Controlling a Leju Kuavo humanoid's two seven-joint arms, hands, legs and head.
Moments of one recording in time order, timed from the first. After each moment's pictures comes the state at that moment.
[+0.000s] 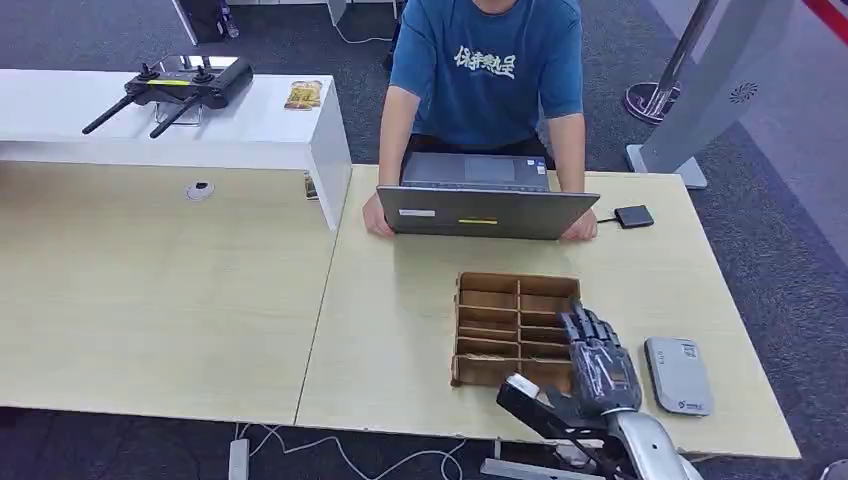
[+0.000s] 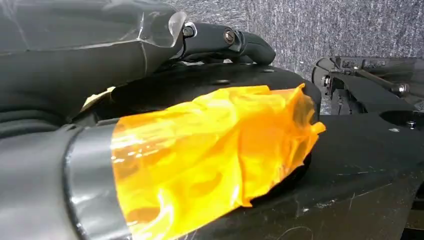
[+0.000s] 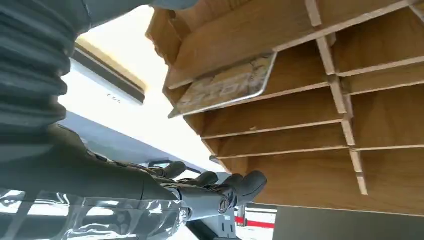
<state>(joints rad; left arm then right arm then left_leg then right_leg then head) -0.03 -0.26 0.62 -0.23 -0.44 0.08 0.21 0.01 -0.42 0.50 -1.59 1.10 -0.15 0.24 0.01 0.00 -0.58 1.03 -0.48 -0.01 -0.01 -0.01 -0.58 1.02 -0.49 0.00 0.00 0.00</state>
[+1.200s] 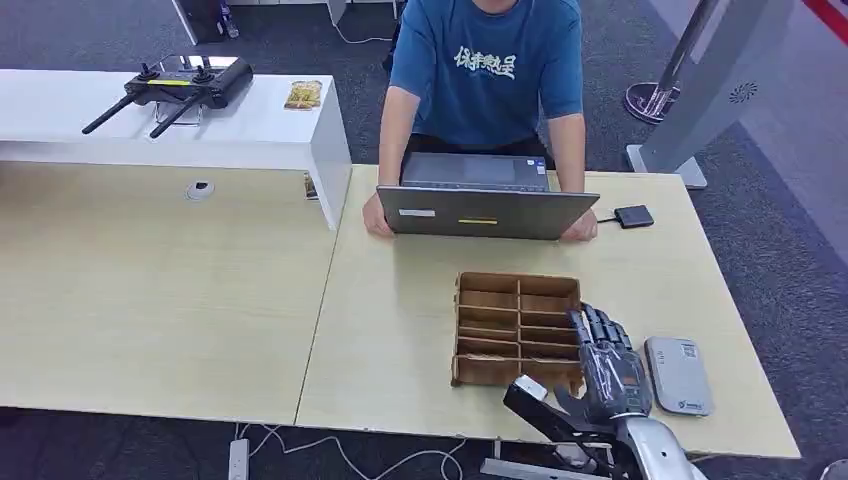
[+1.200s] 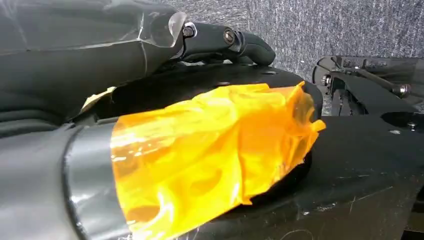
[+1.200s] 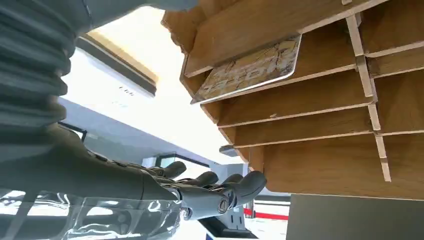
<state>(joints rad) -0.03 -0.26 0.64 -0.23 -0.46 0.07 0.21 0.03 -0.43 0.47 -1.62 1.13 -0.16 0.25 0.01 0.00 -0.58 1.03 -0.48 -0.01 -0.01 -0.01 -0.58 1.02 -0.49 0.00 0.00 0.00</state>
